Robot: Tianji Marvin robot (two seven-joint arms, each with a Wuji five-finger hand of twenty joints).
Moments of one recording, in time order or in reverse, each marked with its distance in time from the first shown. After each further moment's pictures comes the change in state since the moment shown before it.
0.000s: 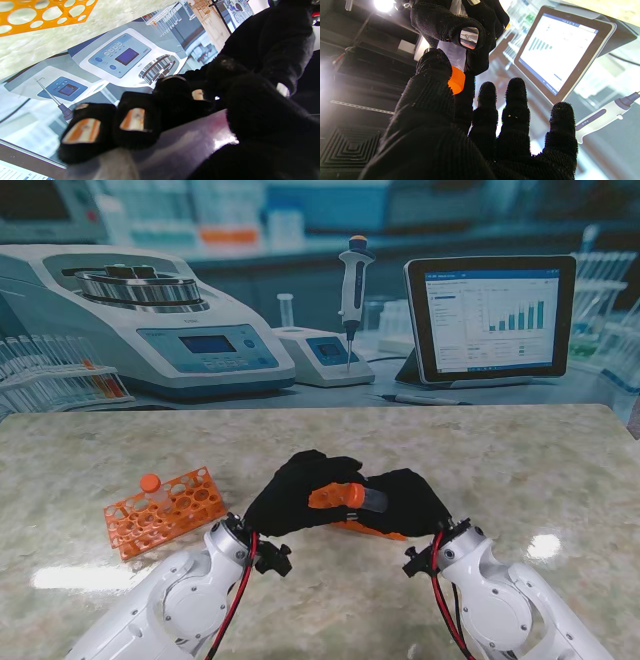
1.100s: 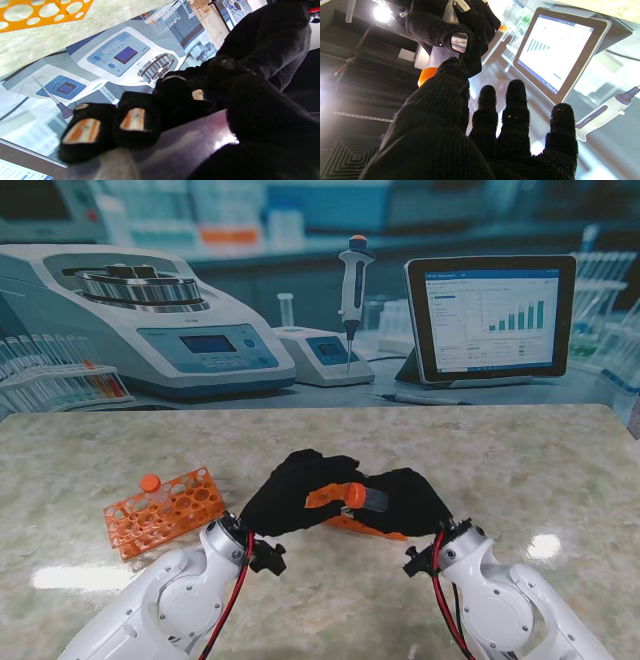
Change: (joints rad) left arm 0.009 0.009 -0.027 -0.012 0.046 -0.005 -0.018; right arm -0.005 -0.001 0.006 -0.009 0.002 -0.003 -0.001; left_hand 0.002 -0.026 0.271 0.009 -0.059 -0.069 -0.090 -0.118 -0.046 0.000 -0.016 -0.003 -0.020 -0.005 -0.011 0.000 -0.014 0.000 0.002 0.000; right_hand 0.000 0.000 0.000 0.000 0.000 0.000 0.000 0.000 0.000 0.000 0.000 0.000 0.000 0.000 0.000 0.000 0.000 0.000 0.000 0.001
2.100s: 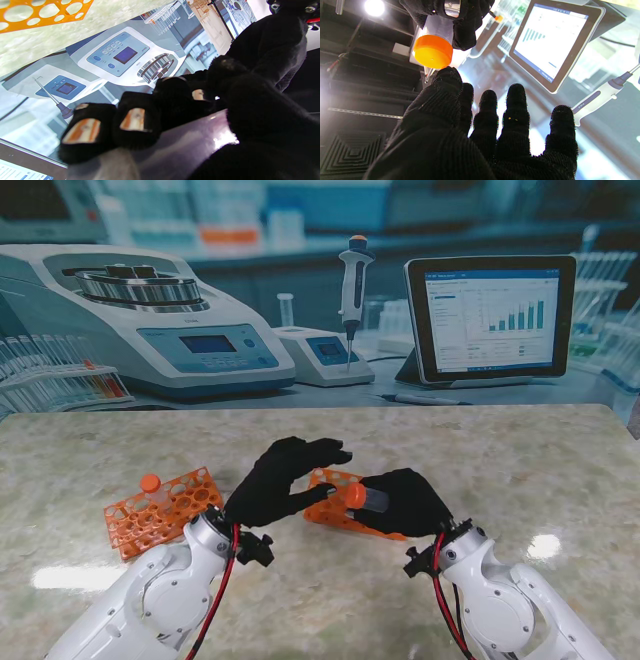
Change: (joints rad) left arm 0.038 0.005 -0.073 -0.057 -0.020 0.014 -0.027; right arm -0.003 0.000 0.002 -0.002 0.000 -0.003 0.001; left_hand 0.001 0.143 -0.120 0.002 -0.039 0.058 -0.072 -0.051 -0.063 0.014 -0.025 -0.011 -0.053 -0.001 -0.015 -0.007 -0.029 -0.003 -0.002 0.000; right_hand 0.000 0.000 0.000 -0.001 0.000 0.000 0.000 0.000 0.000 0.000 0.000 0.000 0.000 0.000 0.000 0.000 0.000 0.000 0.000 0.000
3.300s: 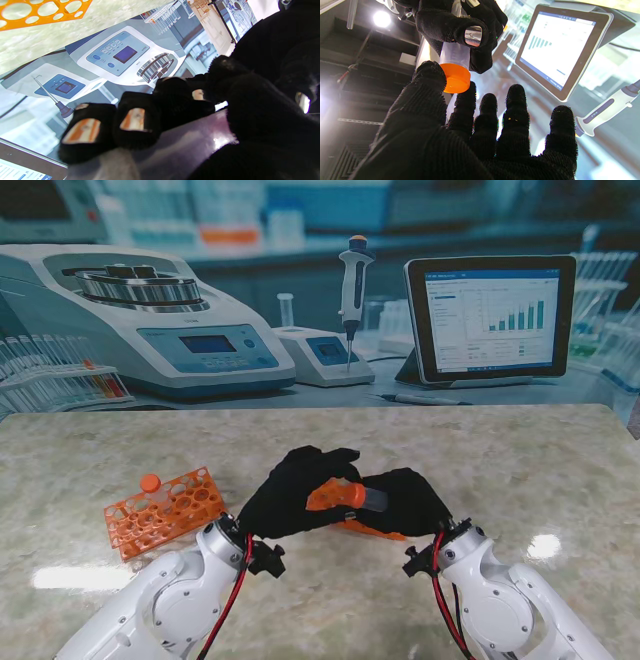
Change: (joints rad) left arm -0.008 0.008 0.061 -0.011 0.064 0.019 0.024; right arm 0.003 0.000 -0.004 0.001 -0.009 0.002 -0.007; left_hand -0.115 -0.030 -0.049 0.000 -0.156 0.057 0.411 0.467 -0.061 0.002 0.015 0.027 -0.010 0.000 0.000 0.006 0.004 -0.002 -0.025 0.000; right_hand 0.000 0.000 0.000 -0.007 0.000 0.000 0.000 0.000 0.000 0.000 0.000 0.000 0.000 0.000 0.000 0.000 0.000 0.000 0.000 0.000
